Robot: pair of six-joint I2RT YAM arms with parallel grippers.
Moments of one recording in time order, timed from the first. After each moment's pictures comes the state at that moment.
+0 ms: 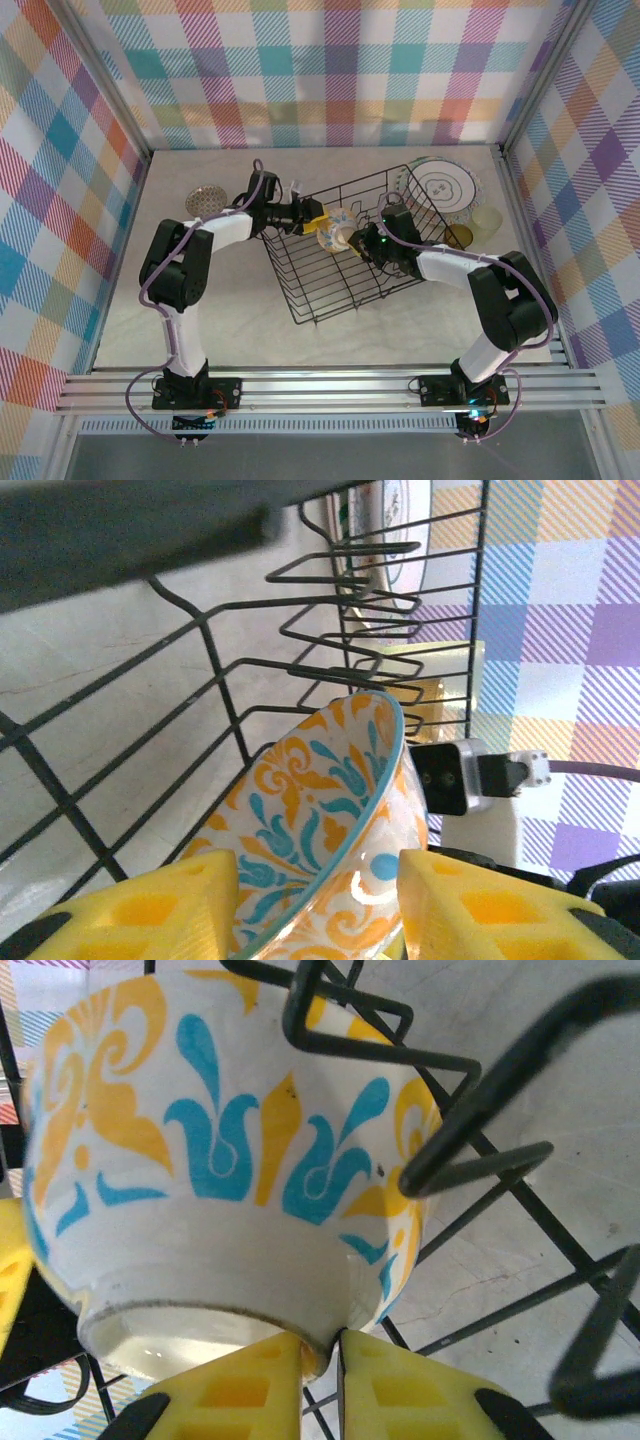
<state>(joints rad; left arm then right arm) -0.35 1.96 1.23 0.07 0.88 -0.91 0.48 1.63 0.80 0.11 -0.36 1.21</state>
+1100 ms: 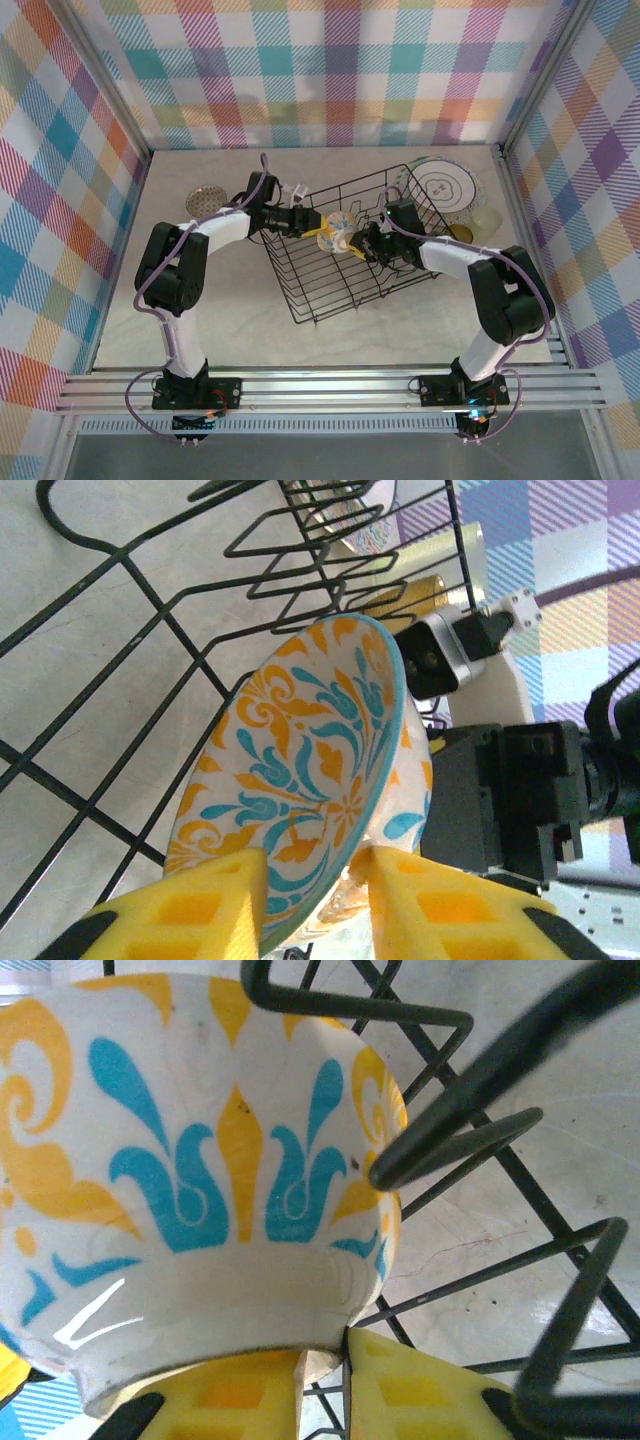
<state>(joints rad) -0.35 1.93 1.25 -0.13 0.97 -0.51 0.42 1.68 0.88 -0.01 -0.54 1.11</state>
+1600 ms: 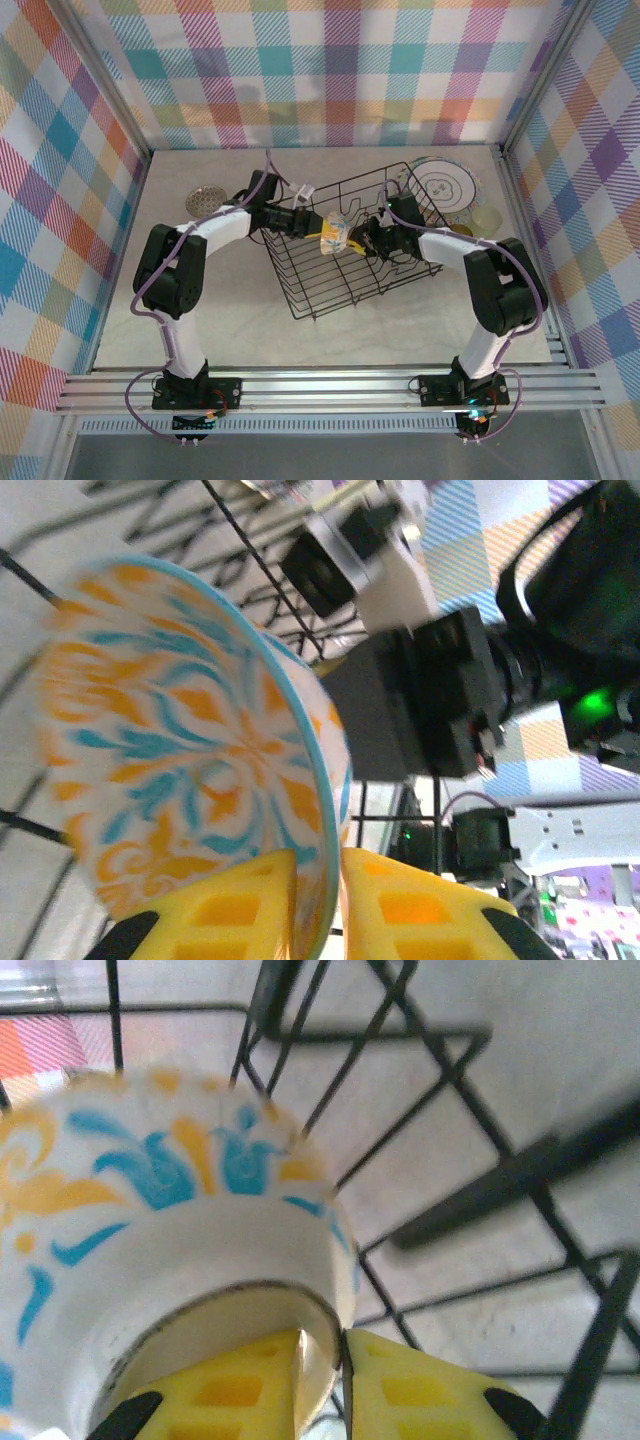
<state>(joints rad) -0.38 1.91 1.27 -0.20 1.08 -0.39 0.39 1.75 0.96 -0.04 -0.60 1.08</state>
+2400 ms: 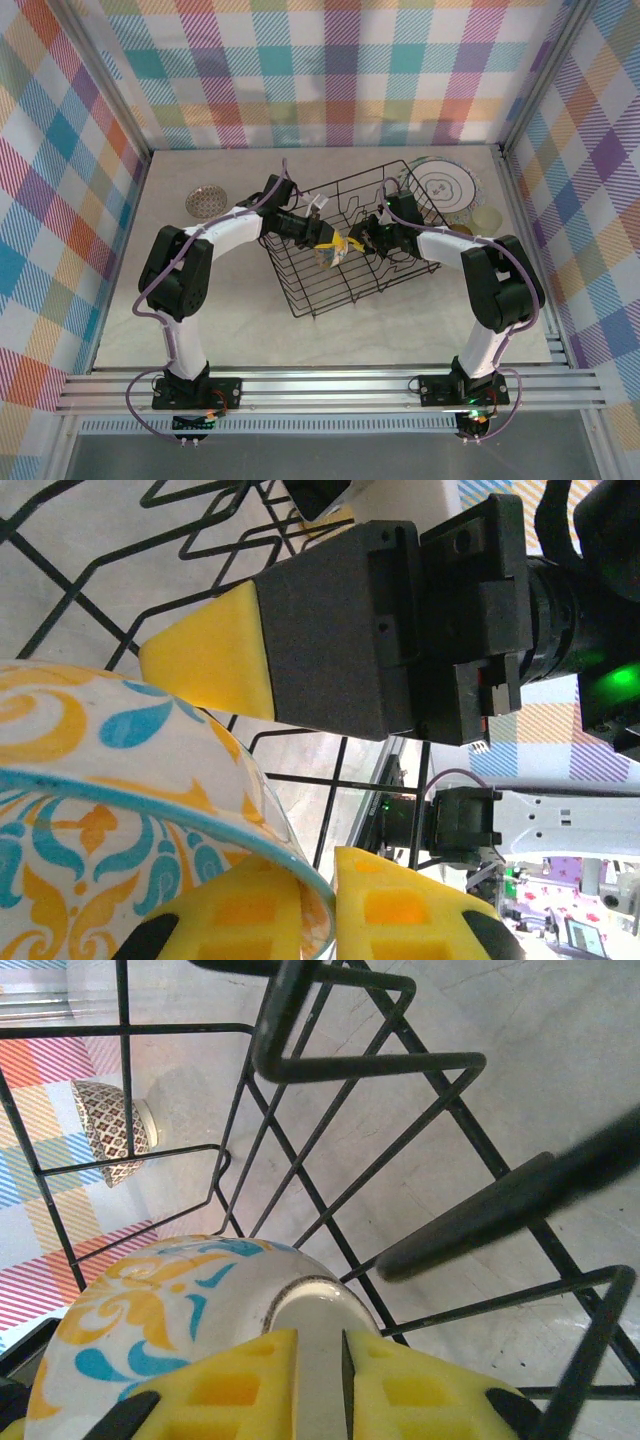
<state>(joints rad) -0.44 1.90 1.30 -0.32 1.03 -0.46 0.39 1.76 0.96 -0.01 -0.59 1.08</state>
